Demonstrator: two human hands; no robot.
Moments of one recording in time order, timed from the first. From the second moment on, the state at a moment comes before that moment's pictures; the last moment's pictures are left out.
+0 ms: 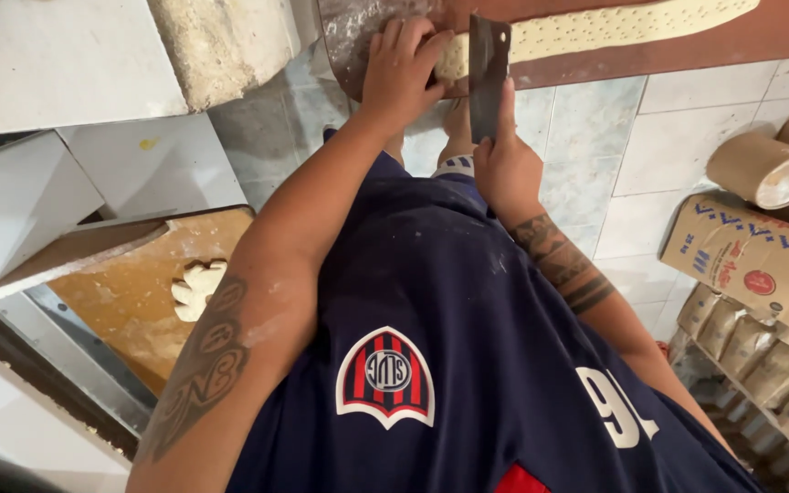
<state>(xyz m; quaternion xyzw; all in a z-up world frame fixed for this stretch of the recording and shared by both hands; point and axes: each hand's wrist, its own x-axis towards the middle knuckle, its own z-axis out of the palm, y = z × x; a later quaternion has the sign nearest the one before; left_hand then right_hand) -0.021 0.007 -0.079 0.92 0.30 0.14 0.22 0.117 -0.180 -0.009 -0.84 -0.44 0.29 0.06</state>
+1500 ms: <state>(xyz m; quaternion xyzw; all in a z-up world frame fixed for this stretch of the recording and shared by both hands) 0.026 0.009 -0.062 0.92 0.34 0.09 0.17 0.160 -0.167 0.018 -0.88 -0.39 0.25 0.05</state>
